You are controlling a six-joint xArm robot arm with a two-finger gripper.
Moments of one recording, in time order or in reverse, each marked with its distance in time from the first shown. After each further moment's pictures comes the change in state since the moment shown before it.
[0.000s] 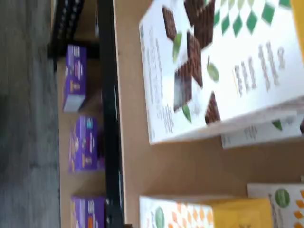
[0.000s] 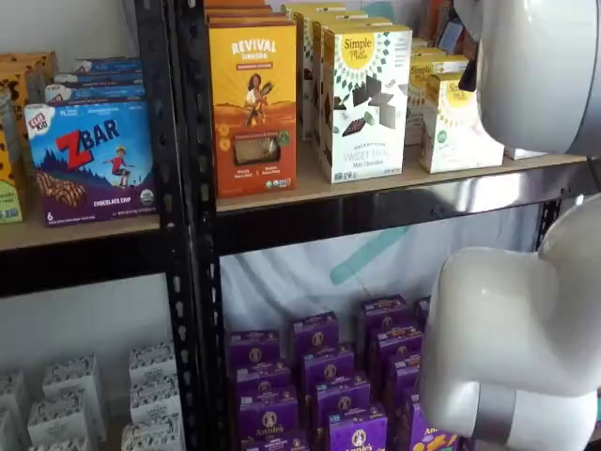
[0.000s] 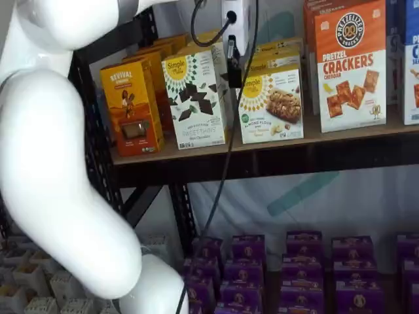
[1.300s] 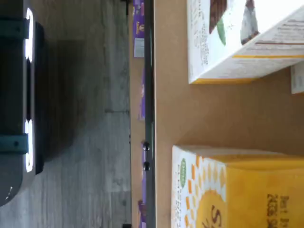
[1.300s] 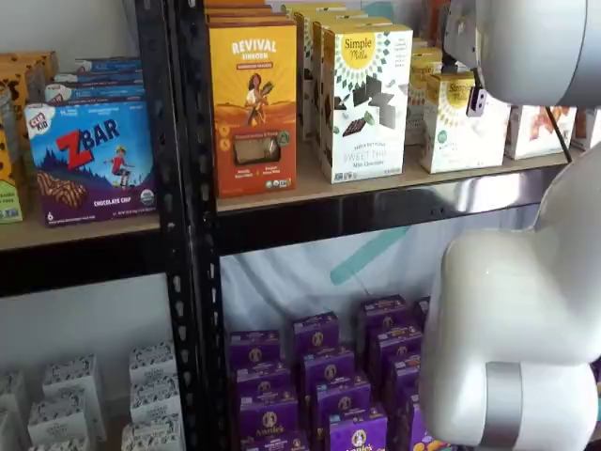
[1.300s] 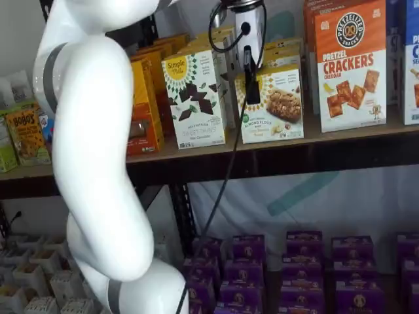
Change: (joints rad) arm 0.136 0.241 -0.169 -0.285 0.109 0.088
